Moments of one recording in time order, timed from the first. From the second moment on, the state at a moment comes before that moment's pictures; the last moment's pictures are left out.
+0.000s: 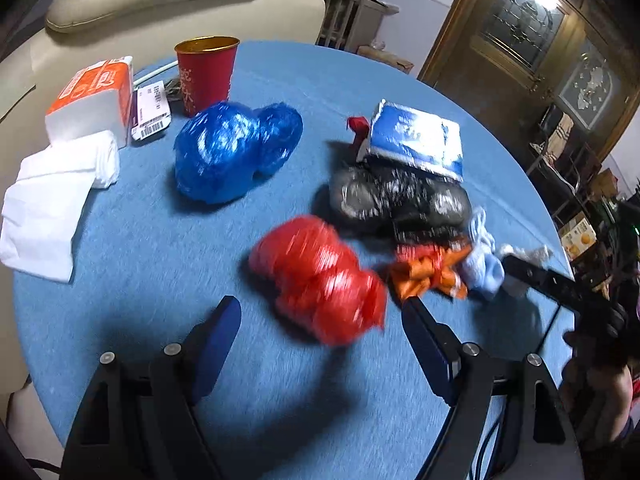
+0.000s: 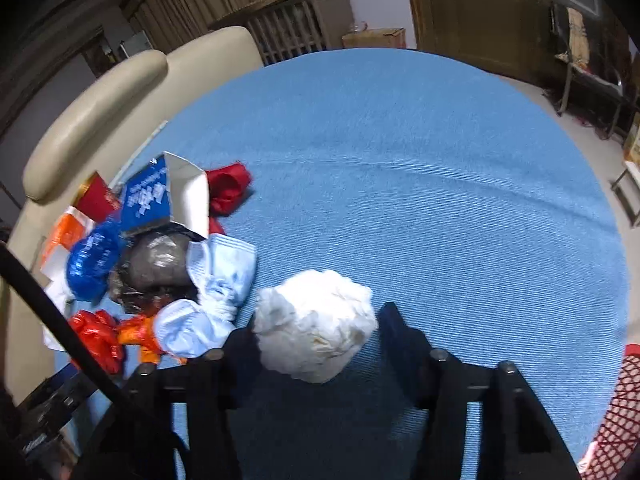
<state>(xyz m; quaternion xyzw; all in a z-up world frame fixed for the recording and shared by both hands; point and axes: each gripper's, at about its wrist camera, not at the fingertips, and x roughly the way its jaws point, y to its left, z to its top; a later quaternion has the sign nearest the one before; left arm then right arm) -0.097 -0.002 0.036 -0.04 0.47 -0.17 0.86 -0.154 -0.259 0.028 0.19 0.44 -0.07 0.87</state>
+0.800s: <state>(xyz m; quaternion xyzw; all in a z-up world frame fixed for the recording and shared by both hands) -0.115 -0.027 0.057 0.01 0.47 -0.14 0.87 -0.226 -0.292 0.048 0.24 0.40 -0.09 0.88</state>
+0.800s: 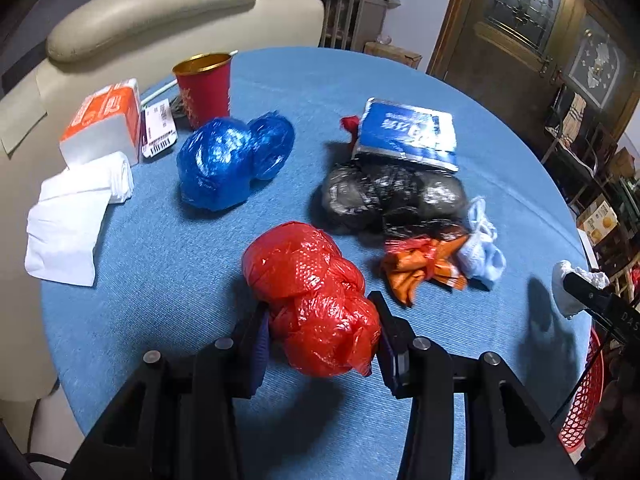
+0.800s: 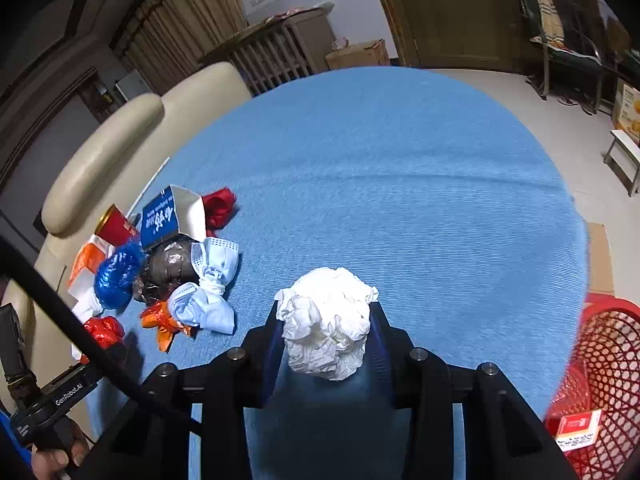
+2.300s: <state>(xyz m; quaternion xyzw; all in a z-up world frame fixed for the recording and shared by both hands) -0.187 -0.109 0.095 0.10 0.42 -0.23 0.87 -0.389 -0.392 0.049 0.35 0.32 -0.18 0.86</state>
